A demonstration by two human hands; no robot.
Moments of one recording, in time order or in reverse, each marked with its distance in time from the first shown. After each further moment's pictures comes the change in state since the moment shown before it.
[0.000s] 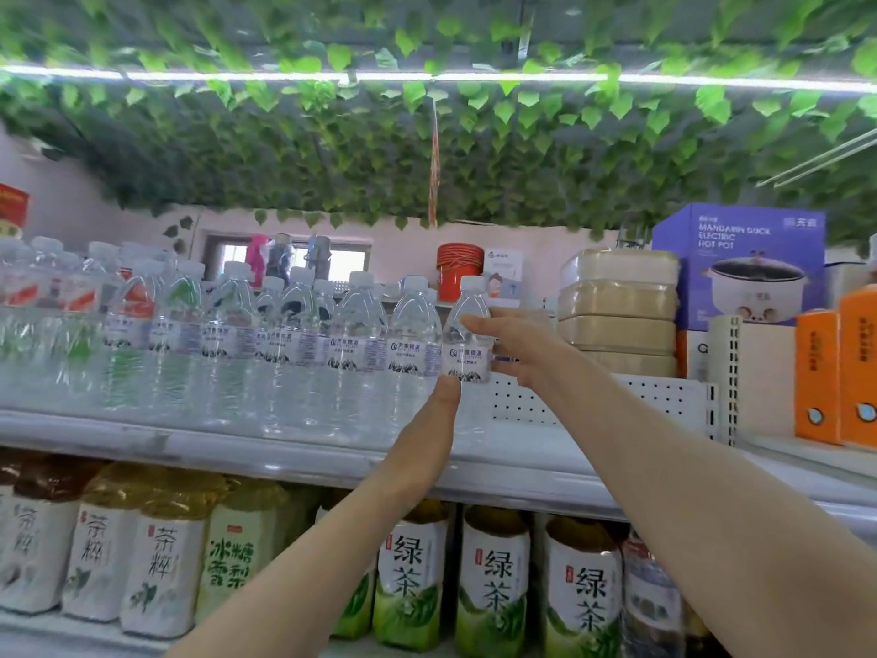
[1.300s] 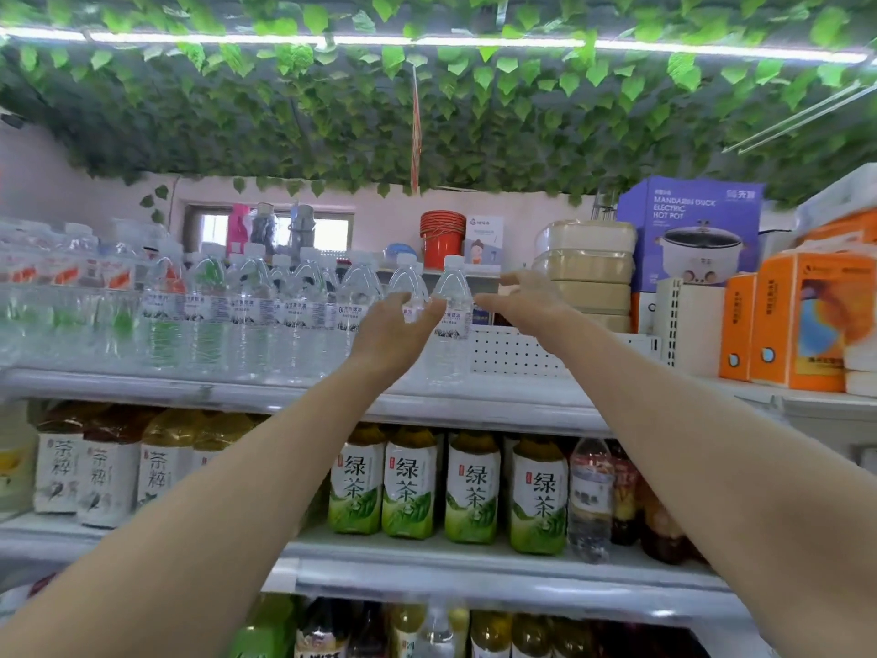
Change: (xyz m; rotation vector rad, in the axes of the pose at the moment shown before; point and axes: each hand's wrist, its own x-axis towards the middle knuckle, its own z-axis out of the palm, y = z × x) left_hand -0.050 0.084 -0.038 0.468 0.293 0.169; right_hand -0.100 -0.048 -0.027 -0.678 0.135 -0.112
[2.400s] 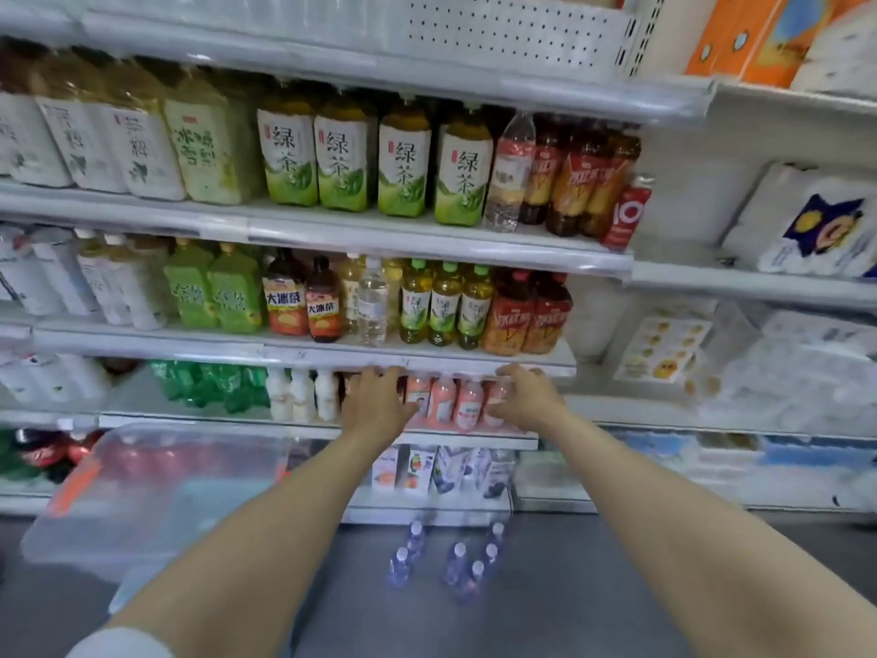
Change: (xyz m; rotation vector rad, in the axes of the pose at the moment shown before) left_hand -0.410 -0.108 0.154 0.384 -0.626 -0.417; right_hand -0.409 0.286 0.016 -0.516 -0.620 0.553
